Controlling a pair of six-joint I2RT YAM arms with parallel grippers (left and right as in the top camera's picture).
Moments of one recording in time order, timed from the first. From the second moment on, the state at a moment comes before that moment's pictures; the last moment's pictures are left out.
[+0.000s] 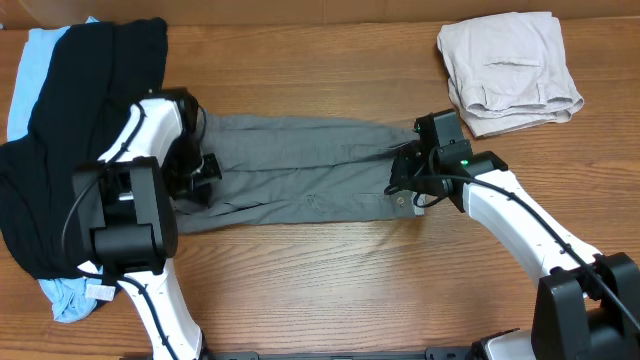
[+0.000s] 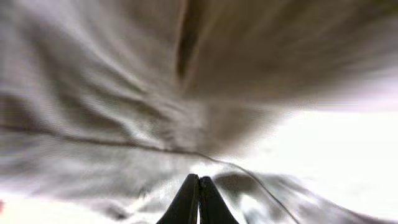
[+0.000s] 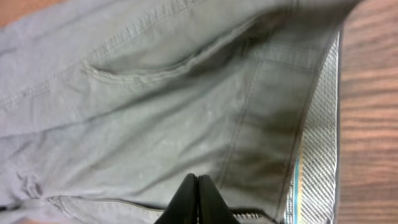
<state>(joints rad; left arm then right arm) 0.06 2.15 1.59 -1.31 0.02 -0.29 0.29 1.61 1.02 -0.53 -0.17 0.55</state>
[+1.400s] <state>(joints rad) -0.23 2.15 1.58 -1.07 -0.09 -0.55 0.33 1.80 1.02 -0.49 -0.16 0.54</state>
